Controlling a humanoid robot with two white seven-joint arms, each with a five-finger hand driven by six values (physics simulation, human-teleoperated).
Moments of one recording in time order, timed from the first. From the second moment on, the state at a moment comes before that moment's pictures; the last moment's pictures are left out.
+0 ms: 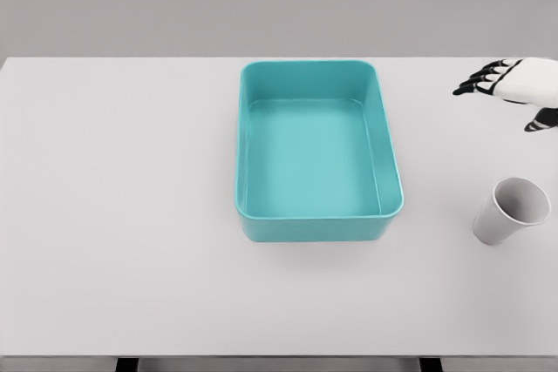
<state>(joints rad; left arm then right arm) 0.03 0.00 -0.11 -0.08 0.24 -0.04 -0.44 -0.86 -1.06 0.84 -1.31 0.38 -0.61 0.43</state>
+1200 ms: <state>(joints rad) 0.03 0.00 -0.11 -0.08 0.24 -0.04 -0.44 -0.54 -1.46 0.78 -1.21 -0.59 -0.61 0.61</state>
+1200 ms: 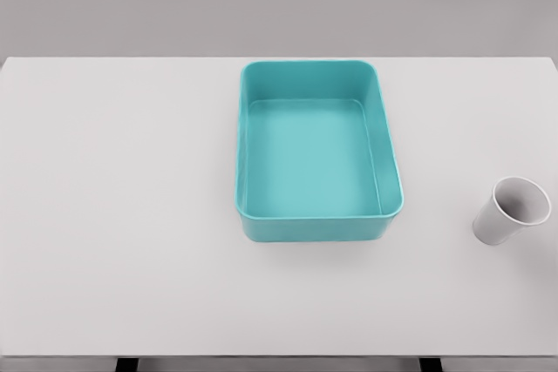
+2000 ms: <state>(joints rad) 0.03 0.00 -0.11 -0.08 0.24 -0.04 -0.44 -0.53 -1.43 0.90 -1.42 -0.58 -0.61 0.61</state>
